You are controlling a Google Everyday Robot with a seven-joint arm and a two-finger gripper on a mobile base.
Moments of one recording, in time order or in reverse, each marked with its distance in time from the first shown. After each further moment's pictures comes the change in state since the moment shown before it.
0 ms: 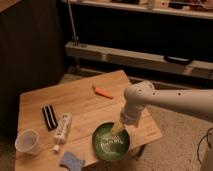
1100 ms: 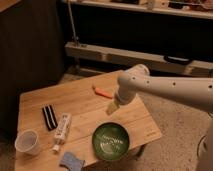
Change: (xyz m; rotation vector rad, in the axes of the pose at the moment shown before) arm -0.178 -0.008 -0.096 0.237 -0.314 -0.241
